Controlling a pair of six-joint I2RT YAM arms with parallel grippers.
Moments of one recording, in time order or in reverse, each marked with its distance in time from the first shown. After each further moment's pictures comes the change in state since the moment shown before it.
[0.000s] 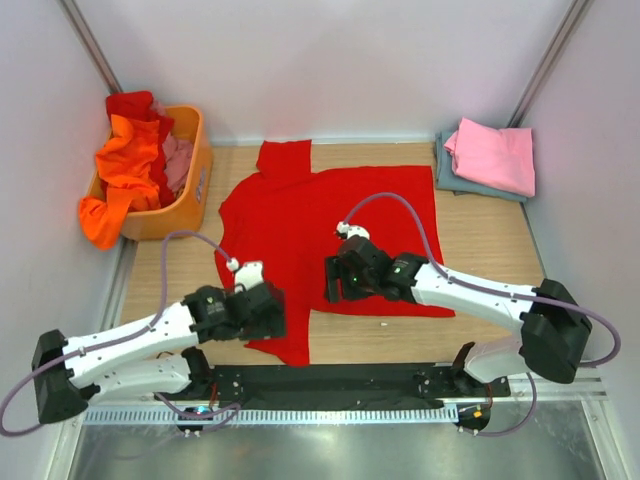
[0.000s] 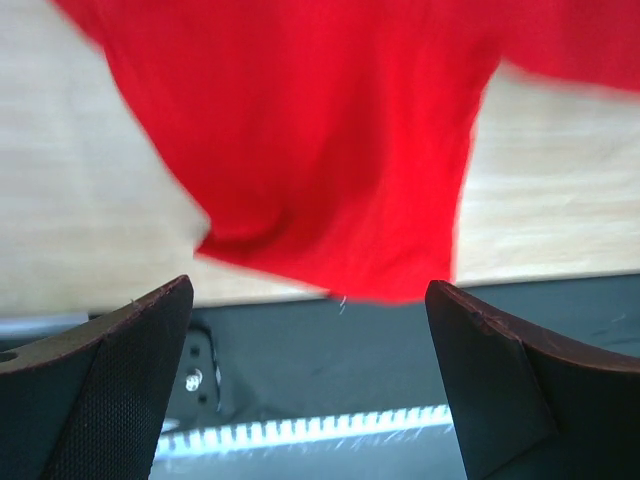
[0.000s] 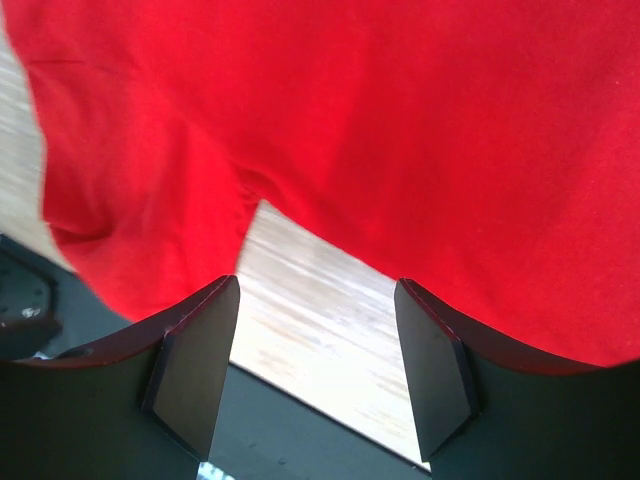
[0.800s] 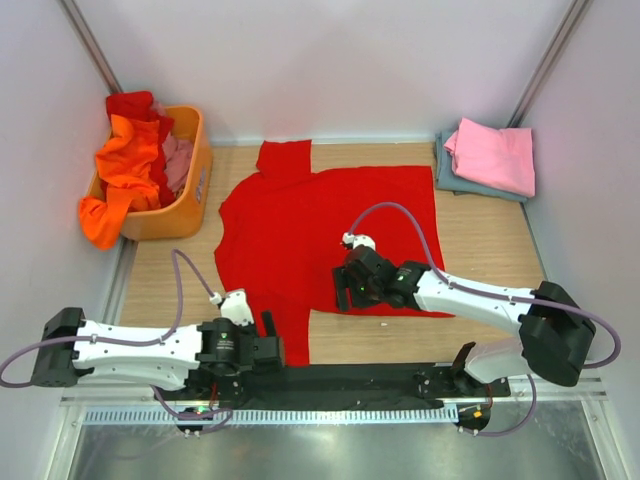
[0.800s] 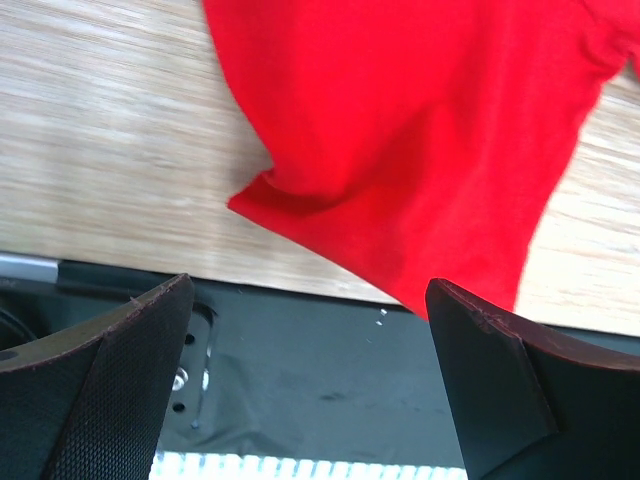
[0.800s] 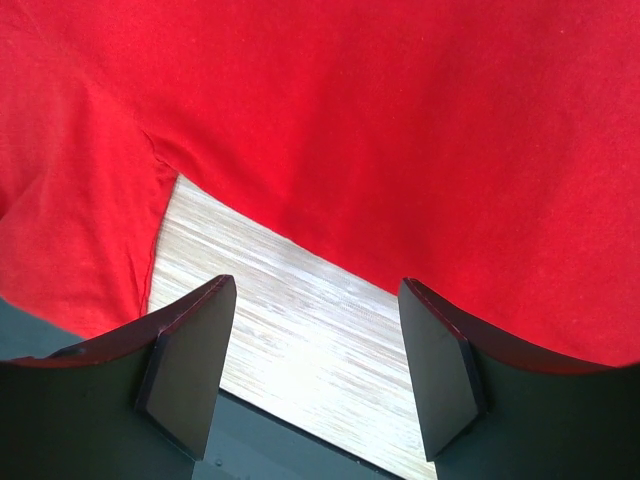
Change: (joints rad) left arm -0.438 0.013 -0.164 -0.122 -0.239 -0.696; right arm -0.001 -0.011 -0.106 0.014 0.034 -0.060
